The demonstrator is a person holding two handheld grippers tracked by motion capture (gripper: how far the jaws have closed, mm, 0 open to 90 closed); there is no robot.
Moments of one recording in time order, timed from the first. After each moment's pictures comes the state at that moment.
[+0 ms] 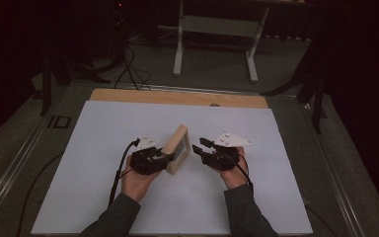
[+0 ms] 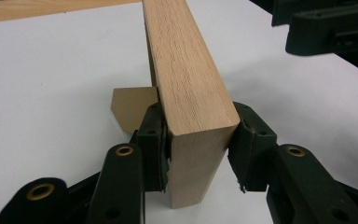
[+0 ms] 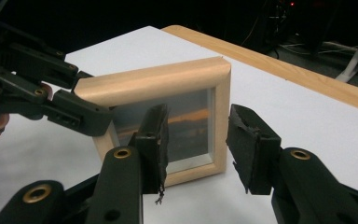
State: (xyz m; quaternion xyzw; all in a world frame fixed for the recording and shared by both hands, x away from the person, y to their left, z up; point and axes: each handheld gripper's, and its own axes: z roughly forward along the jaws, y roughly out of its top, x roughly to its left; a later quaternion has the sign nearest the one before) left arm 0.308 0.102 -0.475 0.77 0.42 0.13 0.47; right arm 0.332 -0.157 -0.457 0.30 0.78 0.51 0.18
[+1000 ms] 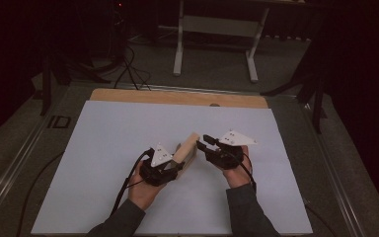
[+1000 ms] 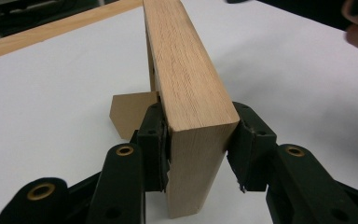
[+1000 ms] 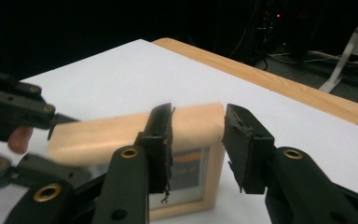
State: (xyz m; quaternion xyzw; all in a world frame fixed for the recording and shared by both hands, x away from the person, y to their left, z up) left arm 0.281 0.070 -0.477 0.80 0.35 0.18 0.46; right arm 0.330 -0.164 -0.448 0.31 0.77 0.53 0.19
